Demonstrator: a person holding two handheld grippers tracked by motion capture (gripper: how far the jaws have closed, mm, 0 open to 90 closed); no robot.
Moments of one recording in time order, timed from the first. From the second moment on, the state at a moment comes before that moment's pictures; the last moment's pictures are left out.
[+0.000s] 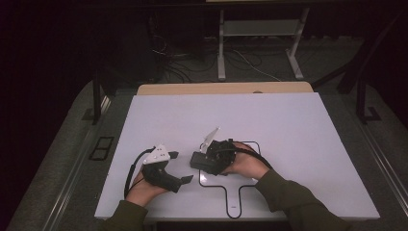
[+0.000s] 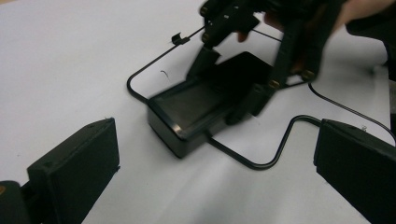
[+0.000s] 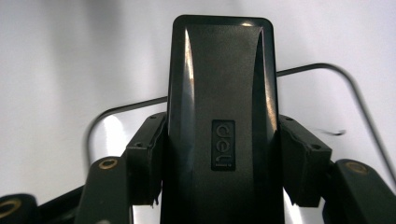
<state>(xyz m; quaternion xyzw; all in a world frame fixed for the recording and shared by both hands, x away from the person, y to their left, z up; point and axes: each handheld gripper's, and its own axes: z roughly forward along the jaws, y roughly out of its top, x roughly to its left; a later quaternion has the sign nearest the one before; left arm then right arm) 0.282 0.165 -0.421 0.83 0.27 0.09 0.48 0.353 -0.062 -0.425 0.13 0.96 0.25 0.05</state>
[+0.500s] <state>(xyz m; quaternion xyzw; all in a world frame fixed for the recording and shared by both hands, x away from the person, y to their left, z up) 0.282 0.165 -0.421 0.83 0.27 0.09 0.48 0.406 -0.063 -0.426 0.18 0.95 0.26 0.07</state>
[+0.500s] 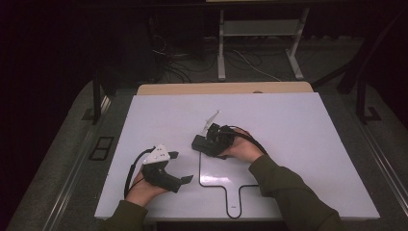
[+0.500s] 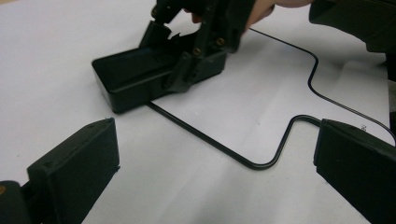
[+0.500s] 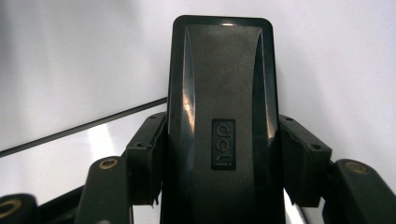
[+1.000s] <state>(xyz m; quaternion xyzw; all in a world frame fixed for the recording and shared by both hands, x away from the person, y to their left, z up) 0.283 0.166 -0.421 0.83 0.27 0.09 0.48 0.416 -0.066 -0.426 0.20 0.94 0.25 0.08</state>
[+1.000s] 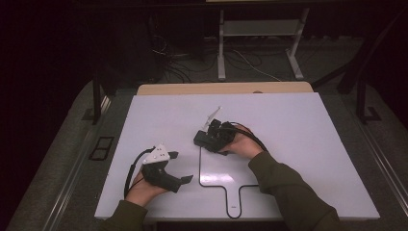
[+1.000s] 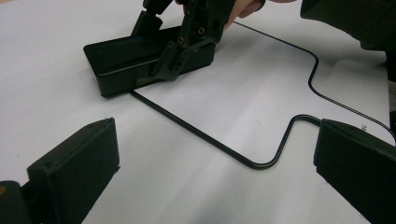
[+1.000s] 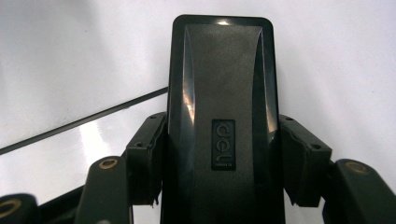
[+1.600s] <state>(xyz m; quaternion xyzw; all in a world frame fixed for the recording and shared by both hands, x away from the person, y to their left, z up) 0.282 0.165 -0.421 0.83 0.27 0.09 0.48 0.363 -0.064 -0.425 0.15 0.96 0.25 0.07</state>
